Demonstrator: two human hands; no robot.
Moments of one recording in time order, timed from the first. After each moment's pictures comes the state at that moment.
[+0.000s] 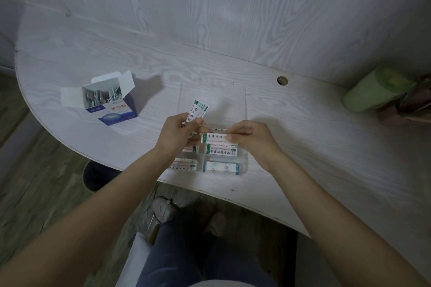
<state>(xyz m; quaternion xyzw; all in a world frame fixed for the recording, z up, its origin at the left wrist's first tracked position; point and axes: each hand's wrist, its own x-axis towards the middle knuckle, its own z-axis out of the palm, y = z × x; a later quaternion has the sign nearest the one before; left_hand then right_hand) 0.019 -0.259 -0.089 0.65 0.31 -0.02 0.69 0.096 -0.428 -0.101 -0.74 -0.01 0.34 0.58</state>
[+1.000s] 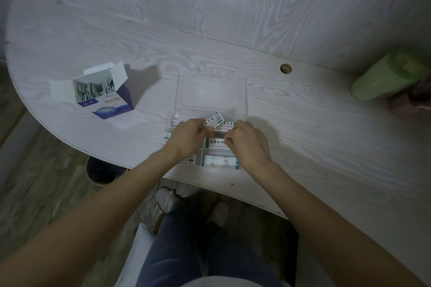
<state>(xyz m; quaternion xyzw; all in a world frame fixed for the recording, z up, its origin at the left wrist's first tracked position) 0.031 -0.270 -0.114 0.90 0.16 -0.15 0.38 0.082 -0.420 -0.129 -0.94 -0.30 0.17 0.08</state>
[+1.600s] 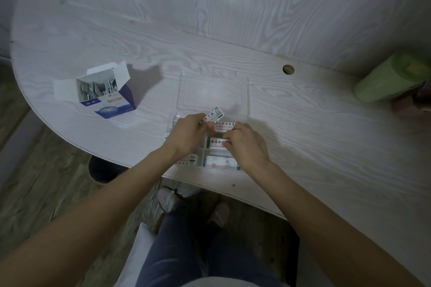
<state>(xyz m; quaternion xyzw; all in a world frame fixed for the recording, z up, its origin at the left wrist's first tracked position) 0.031 -0.269 -0.102 0.88 0.18 -0.11 0.42 0.081 -0.415 -0.128 -0.93 -0.31 0.18 0.07</state>
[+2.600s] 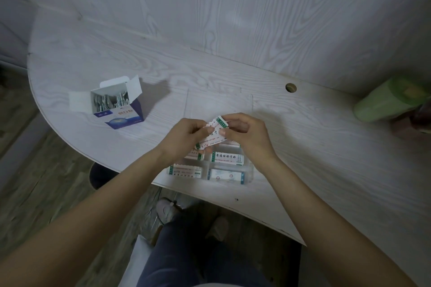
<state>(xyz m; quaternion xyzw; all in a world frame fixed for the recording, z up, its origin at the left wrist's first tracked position) 0.026 -0.243 -0.080 0.80 0.16 -0.10 0.56 0.101 -0.399 -0.090 -0.72 -0.11 0.28 0.63</state>
